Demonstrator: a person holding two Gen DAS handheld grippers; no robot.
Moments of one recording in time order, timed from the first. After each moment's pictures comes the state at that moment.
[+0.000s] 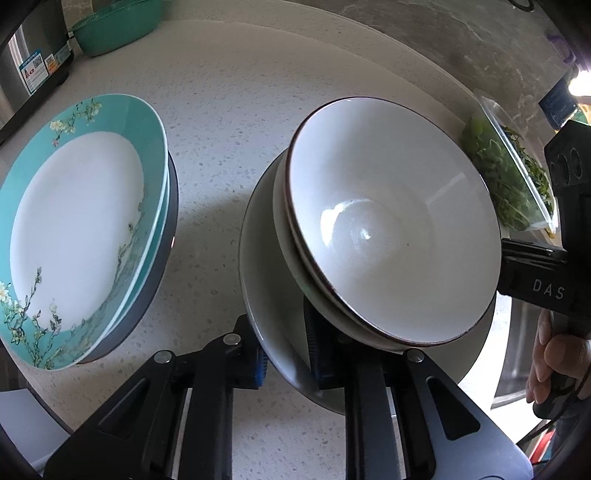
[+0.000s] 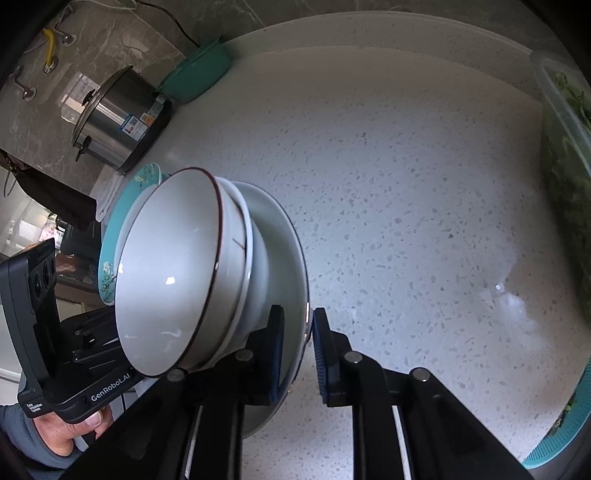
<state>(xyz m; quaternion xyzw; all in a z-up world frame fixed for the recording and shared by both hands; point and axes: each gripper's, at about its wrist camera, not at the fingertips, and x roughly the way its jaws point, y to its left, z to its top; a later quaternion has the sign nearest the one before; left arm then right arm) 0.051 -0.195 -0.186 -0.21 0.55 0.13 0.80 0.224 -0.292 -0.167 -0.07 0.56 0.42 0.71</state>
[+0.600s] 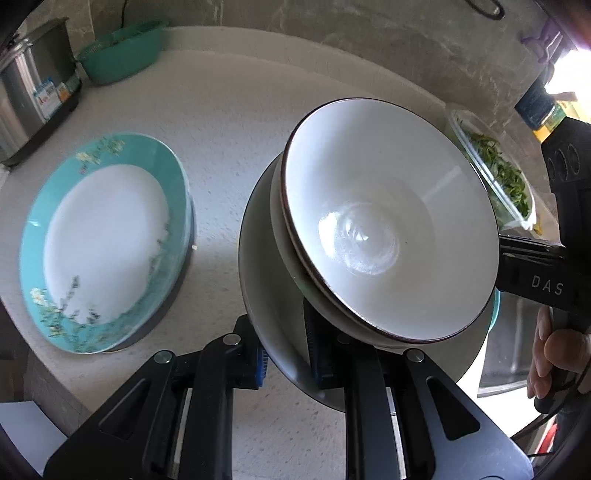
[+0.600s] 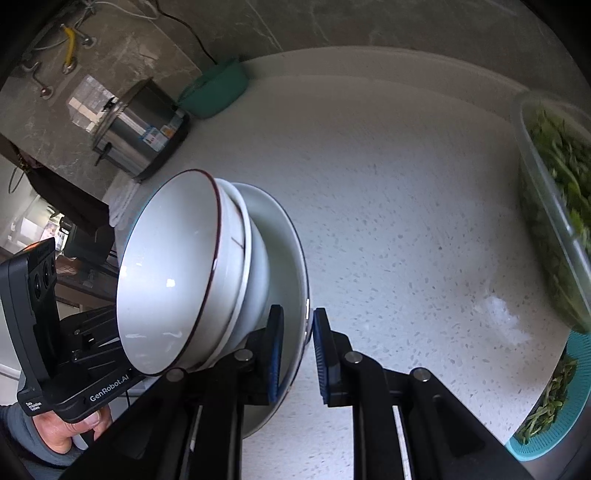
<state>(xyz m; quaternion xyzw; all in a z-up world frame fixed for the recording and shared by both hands) 0.017 -0.206 -0.126 -0.19 0.52 0.13 0.82 0.203 -0.296 -0.121 -0.07 0.53 0.43 0.73</state>
